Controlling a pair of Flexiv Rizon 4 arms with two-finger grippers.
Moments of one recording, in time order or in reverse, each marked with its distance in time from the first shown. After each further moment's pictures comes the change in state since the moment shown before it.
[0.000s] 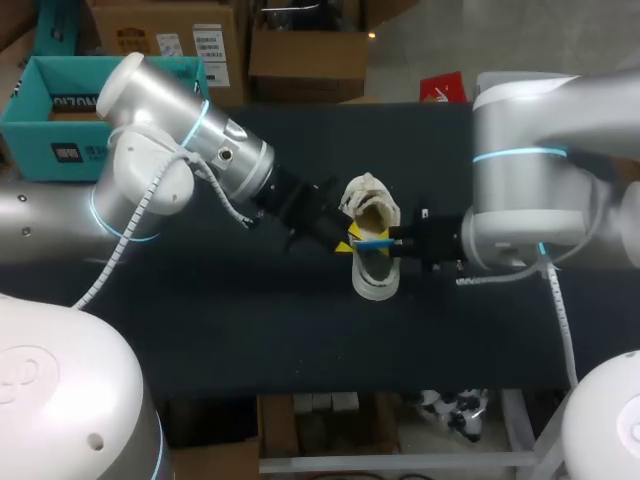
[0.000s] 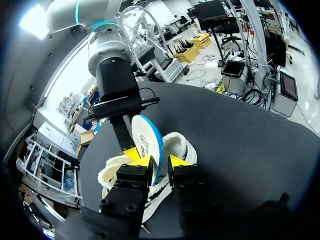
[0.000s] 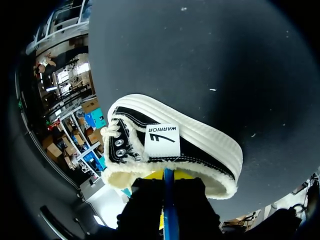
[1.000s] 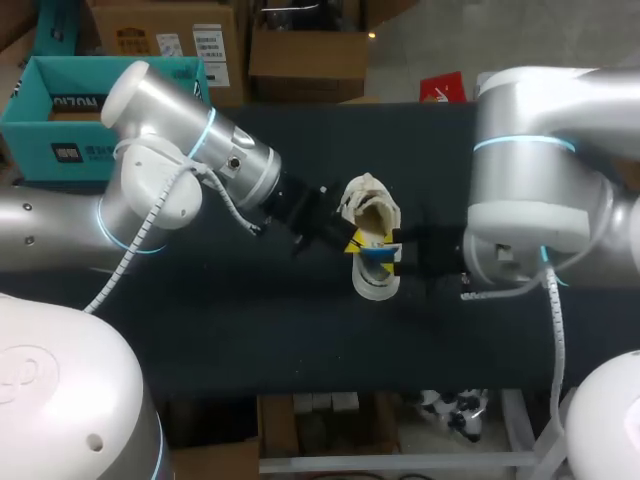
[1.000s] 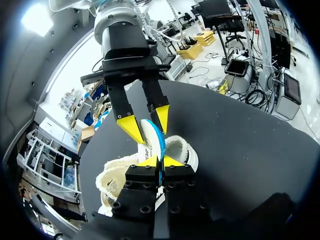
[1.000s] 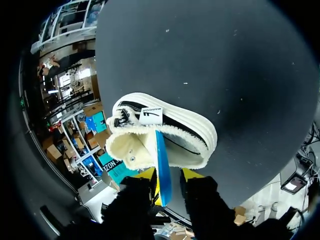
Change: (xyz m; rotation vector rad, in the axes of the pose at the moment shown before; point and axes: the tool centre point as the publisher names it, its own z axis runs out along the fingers) left arm 0.000 -0.003 0.010 -0.037 -0.013 -0.028; right arm -0.019 -0.032 -0.041 -0.079 -0.003 -0.010
